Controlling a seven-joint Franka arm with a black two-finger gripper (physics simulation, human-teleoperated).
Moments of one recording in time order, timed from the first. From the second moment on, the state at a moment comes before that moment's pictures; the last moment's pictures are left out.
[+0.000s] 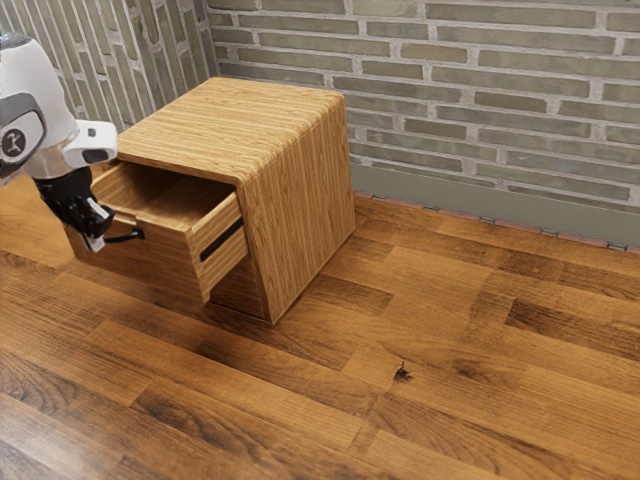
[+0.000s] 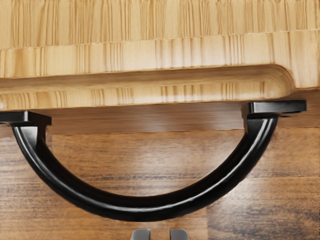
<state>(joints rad) 0.14 -0.40 0.07 -2.27 0.12 2.00 0.20</state>
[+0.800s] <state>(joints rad) 0.13 -0.14 0.04 -2.07 0.12 2.09 0.22</state>
